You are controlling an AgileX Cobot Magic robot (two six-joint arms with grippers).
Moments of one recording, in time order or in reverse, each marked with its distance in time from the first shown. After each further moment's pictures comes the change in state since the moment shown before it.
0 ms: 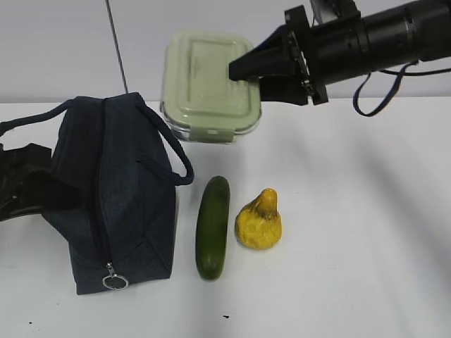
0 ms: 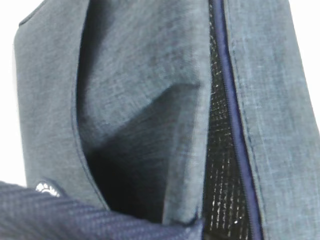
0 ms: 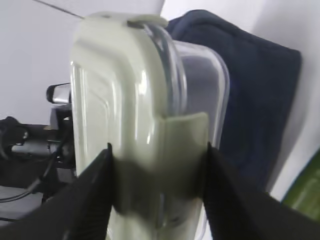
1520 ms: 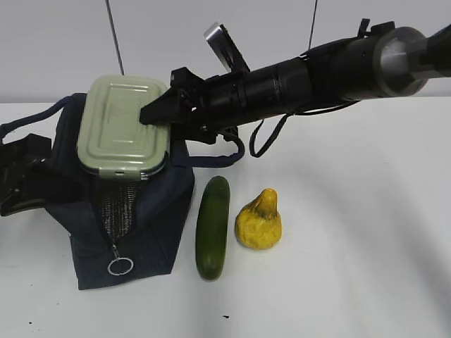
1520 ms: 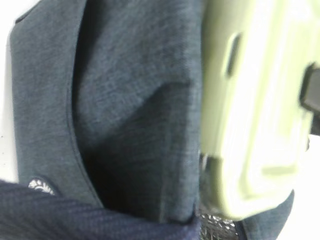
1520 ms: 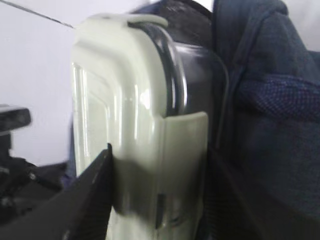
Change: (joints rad) left arm 0.000 0.001 0.000 -0.052 -0.001 0.001; right arm 0.254 0.237 -0.101 0.171 -0.279 -0.103
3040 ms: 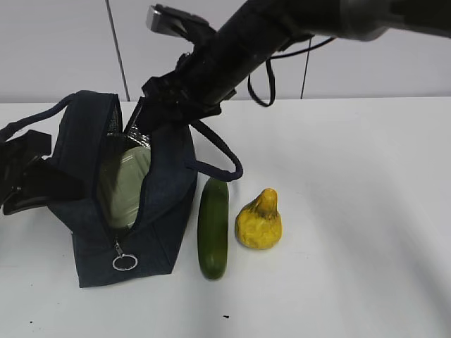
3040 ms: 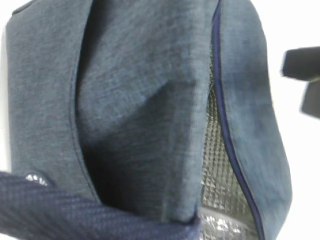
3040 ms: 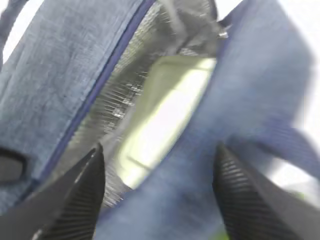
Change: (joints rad) left arm 0.000 0.001 0.000 -0.031 0.020 0.007; right arm 0.093 0.021 -0.392 -0.863 0.082 0.384
